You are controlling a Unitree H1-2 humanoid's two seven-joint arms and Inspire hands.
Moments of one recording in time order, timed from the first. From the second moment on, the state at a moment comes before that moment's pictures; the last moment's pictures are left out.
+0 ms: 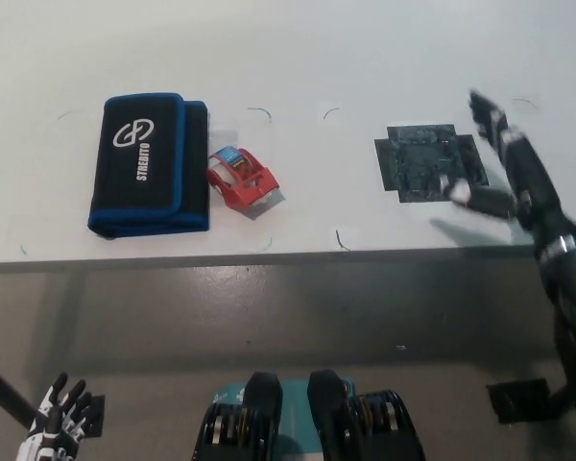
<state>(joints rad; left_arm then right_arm) 0.28 0.09 0.16 -0.10 -0.27 -0.13 -0.12 -0.54 -0.25 0.02 0.39 -0.08 -0.13 0.11</state>
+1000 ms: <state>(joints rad) 0.32 0.08 0.17 -0.07 -0.27 -0.16 -0.13 0.20 -0.37 0.05 -0.18 -0.26 -0.20 0.12</state>
